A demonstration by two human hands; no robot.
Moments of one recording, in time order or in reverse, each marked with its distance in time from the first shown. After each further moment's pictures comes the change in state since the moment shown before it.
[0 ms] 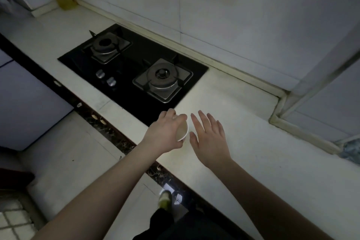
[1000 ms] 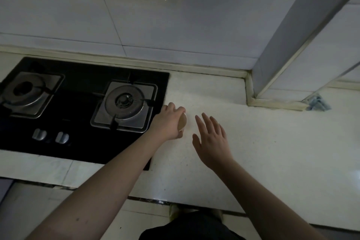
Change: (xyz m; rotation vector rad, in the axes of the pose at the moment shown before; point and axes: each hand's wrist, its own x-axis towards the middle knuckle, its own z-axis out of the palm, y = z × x) left_hand 0.175 -0.032 0.017 0.061 -0.261 0.408; right_hand 0.058 -0.014 0.011 0.076 0.005 0.539
